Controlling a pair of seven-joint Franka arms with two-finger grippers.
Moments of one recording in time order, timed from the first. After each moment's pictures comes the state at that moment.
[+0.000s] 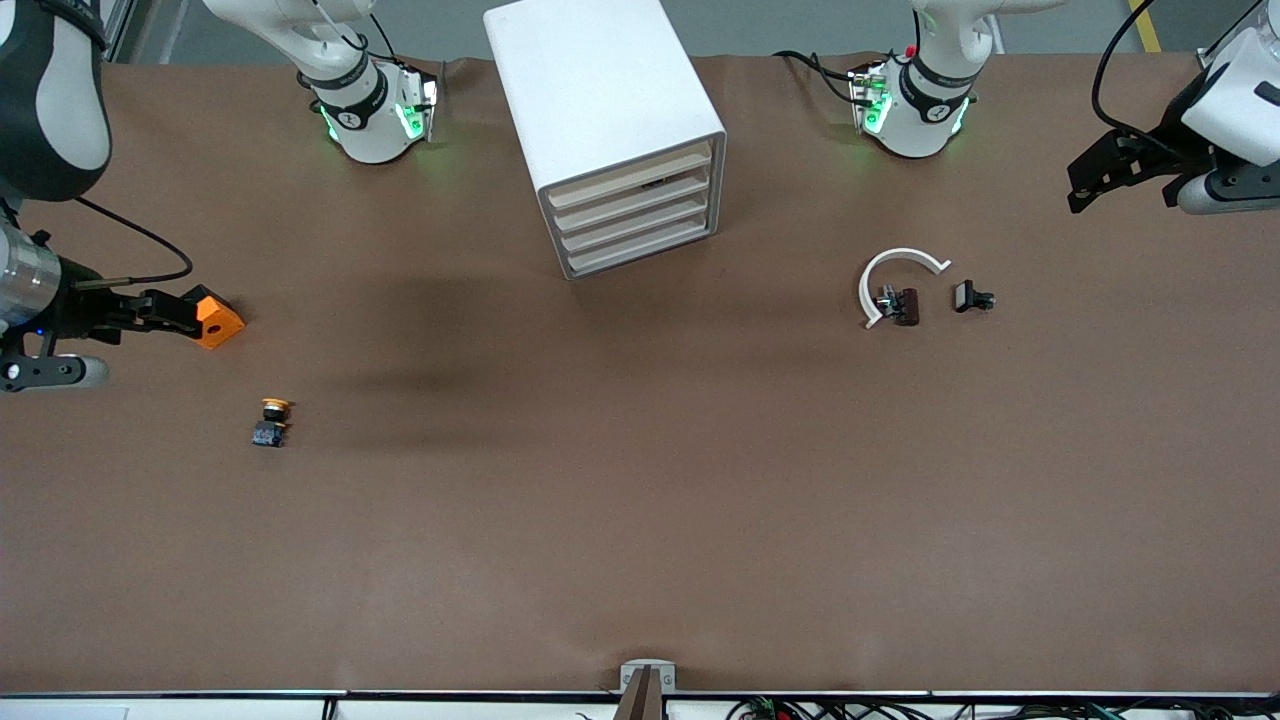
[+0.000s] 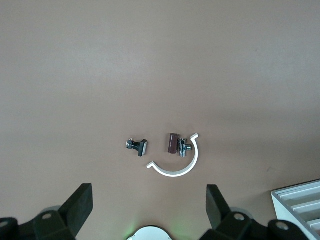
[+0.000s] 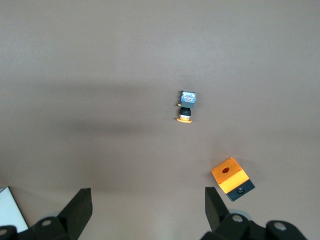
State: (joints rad) left arm 0.05 -0.14 -0.15 -1.66 0.02 1.48 -0.13; right arm 0.03 0.17 -0.06 -1.55 -0.02 1.60 -0.10
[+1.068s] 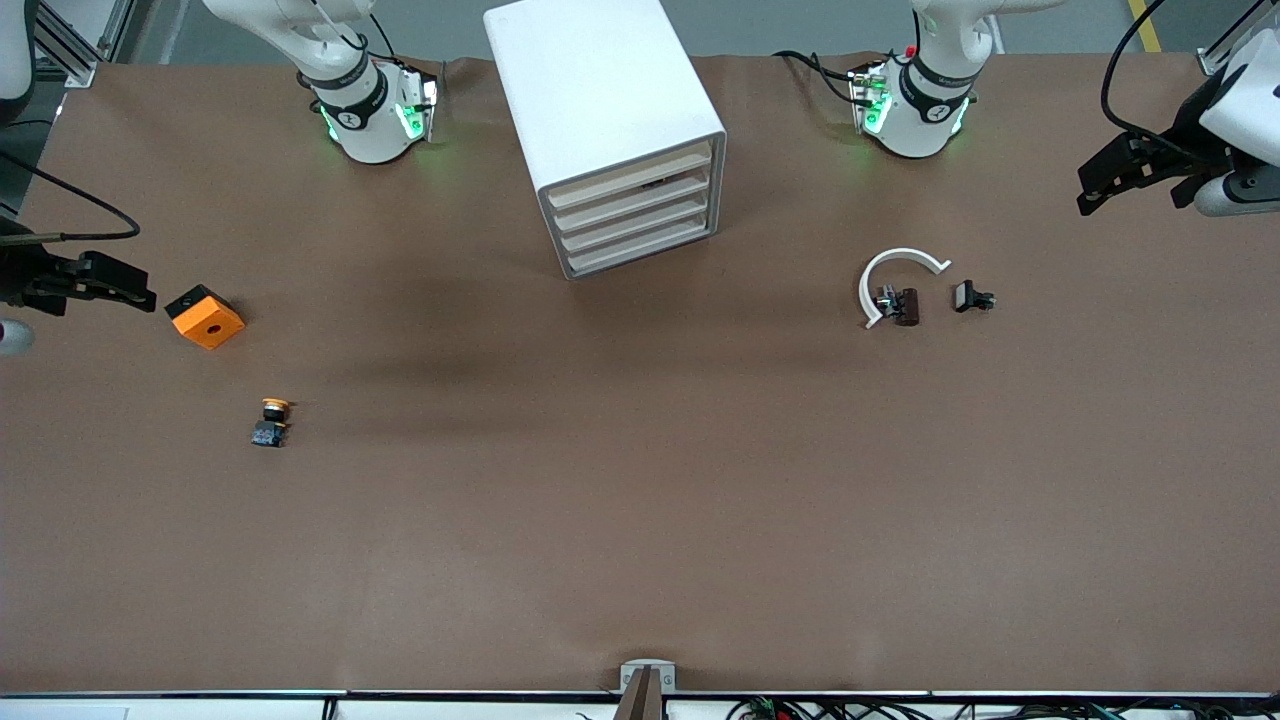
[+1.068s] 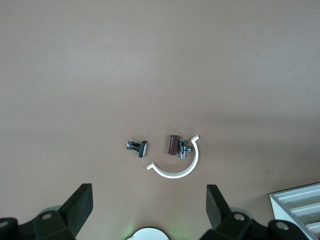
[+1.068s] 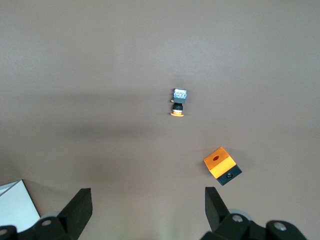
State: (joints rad) left arm 0.06 -0.14 -0.14 -1.66 0.01 1.49 -0.13; right arm 0.02 0.15 -0.07 -1.39 -0.02 1.45 -0.09
